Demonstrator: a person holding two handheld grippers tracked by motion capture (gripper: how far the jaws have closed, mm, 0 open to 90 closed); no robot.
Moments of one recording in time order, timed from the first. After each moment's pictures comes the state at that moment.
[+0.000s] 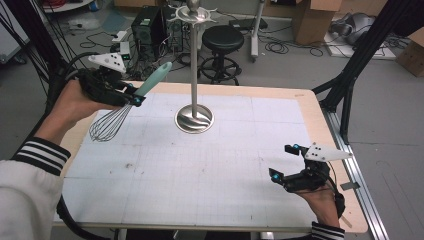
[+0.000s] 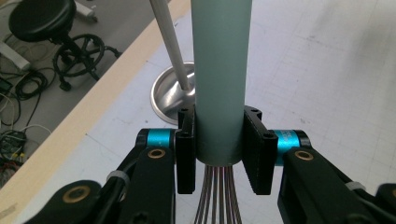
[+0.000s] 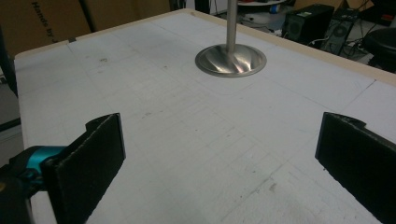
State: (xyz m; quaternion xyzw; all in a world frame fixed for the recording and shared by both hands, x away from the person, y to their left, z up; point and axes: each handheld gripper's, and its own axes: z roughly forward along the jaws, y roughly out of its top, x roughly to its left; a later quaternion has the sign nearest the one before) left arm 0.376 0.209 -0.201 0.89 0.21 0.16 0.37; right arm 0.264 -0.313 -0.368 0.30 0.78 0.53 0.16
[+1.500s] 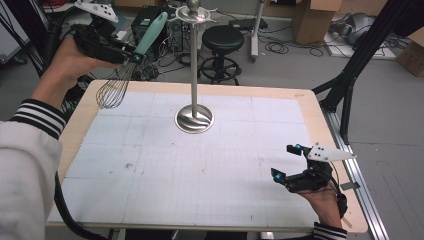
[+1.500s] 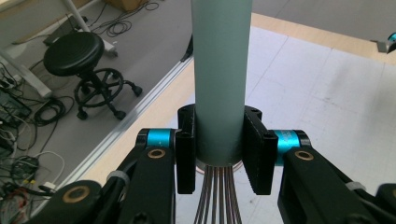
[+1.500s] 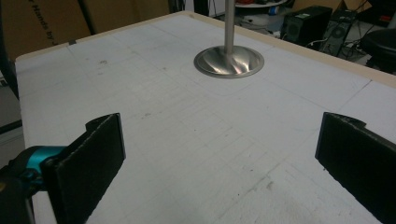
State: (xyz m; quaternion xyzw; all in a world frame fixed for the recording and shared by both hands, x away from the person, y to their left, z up) left arm 0.432 0.214 -0.149 0.86 0.23 0.17 0.43; right arm 0.262 -0.318 -0.366 0.30 0.77 0.53 0.16
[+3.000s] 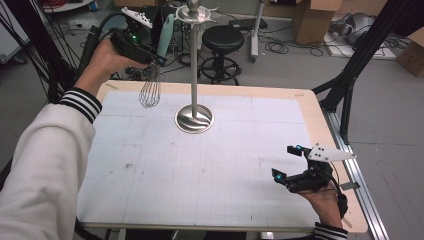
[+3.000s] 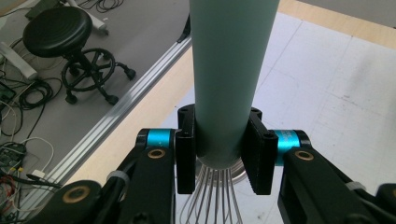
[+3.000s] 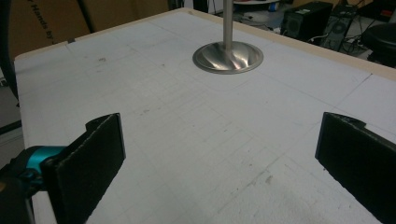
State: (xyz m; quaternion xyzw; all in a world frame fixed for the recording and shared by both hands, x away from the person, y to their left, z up) left arm 0.478 0.167 -0.177 0.87 0.25 0.15 0.39; right arm 0.263 -0.321 -0.370 0.30 0.77 0.53 0.16
